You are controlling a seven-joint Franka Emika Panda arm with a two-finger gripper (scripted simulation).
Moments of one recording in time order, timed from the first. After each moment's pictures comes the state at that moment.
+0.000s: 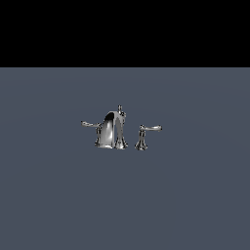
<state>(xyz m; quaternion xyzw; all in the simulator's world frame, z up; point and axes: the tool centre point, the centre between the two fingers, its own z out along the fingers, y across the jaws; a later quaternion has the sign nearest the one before) -0.165 0.058 0.438 -0.99 0.09 0.04 0.09</state>
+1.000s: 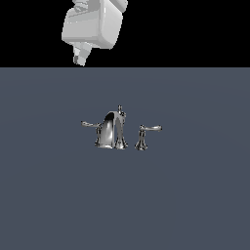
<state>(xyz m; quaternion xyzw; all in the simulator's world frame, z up) -0.050 0.114 0.304 -0.90 0.39 0.14 0.12</state>
